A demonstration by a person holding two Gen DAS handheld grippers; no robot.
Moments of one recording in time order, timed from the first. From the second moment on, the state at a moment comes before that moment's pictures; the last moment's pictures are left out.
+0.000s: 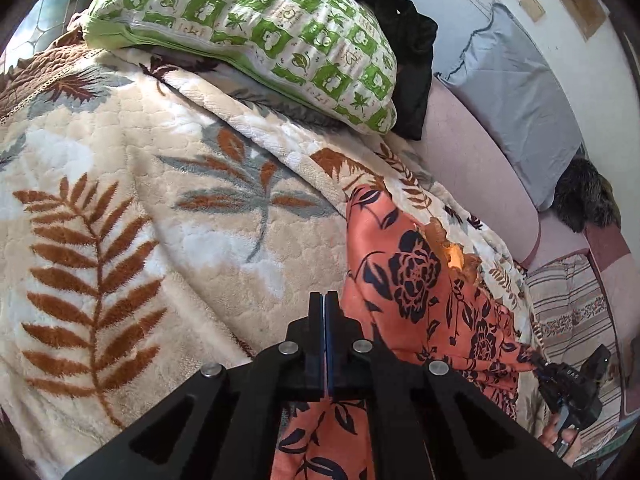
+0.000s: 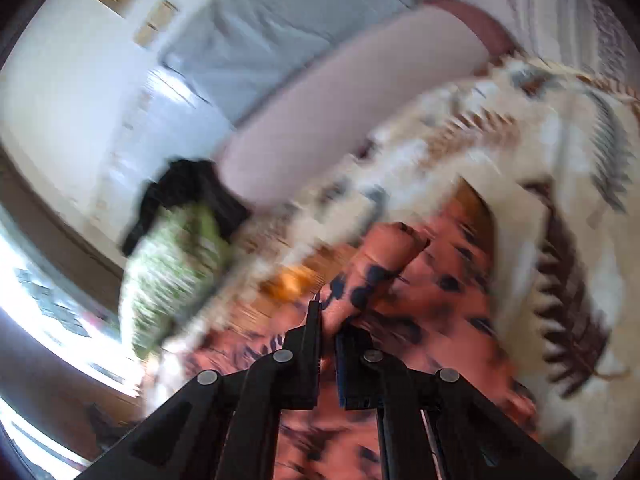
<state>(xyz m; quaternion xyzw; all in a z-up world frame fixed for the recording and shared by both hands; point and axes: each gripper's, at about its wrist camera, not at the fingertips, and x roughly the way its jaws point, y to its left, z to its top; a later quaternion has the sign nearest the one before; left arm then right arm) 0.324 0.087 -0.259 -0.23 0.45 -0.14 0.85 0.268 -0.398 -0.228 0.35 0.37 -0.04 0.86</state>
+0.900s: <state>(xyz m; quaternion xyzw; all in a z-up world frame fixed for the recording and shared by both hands) 0.326 0.015 -0.283 -0.09 0.51 -0.14 0.84 0.332 -0.400 -0.289 0.33 0.47 -0.06 0.81</state>
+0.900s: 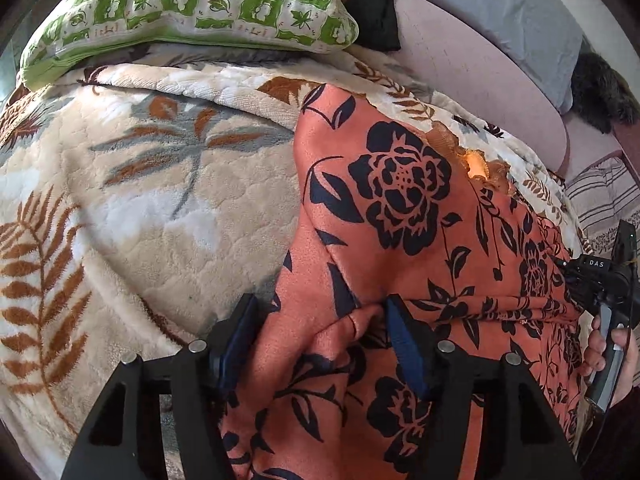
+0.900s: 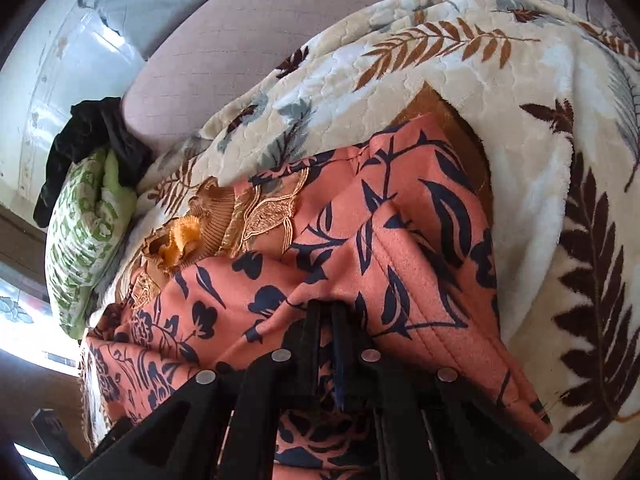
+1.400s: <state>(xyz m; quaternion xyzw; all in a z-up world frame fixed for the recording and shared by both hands) 0.232 0.067 -0.238 -0.08 0.49 -0.18 0.85 0.117 -0.375 -0.228 0.31 0.46 0.02 0.83</state>
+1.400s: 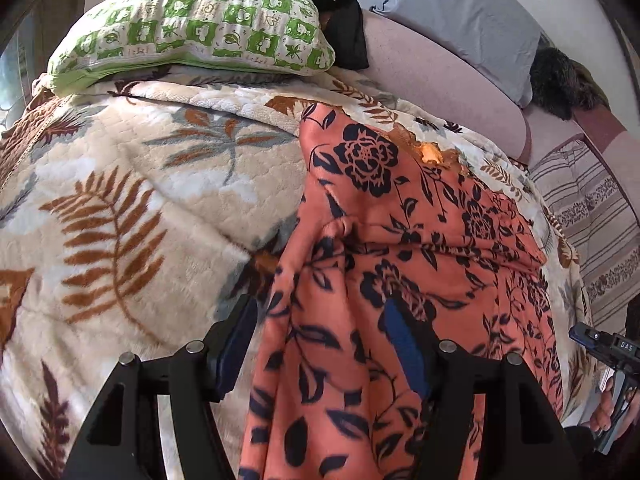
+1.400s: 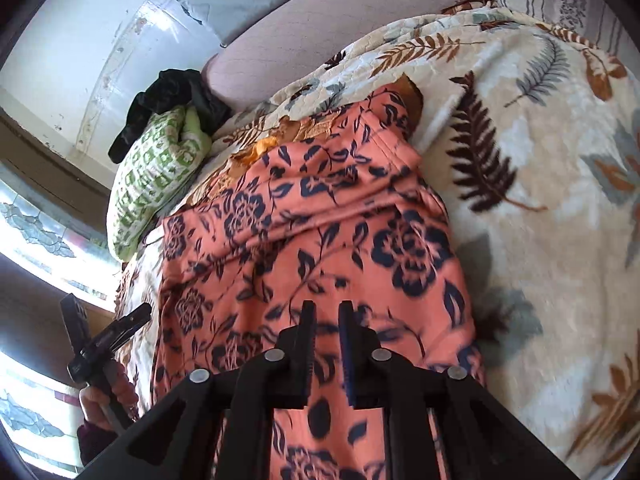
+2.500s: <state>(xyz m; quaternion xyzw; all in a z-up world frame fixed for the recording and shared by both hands) 0.079 0.119 -0.277 -0.16 0.57 -0.20 0.78 -0.021 -0.378 -0.294 0.37 0.55 0.00 0.75</state>
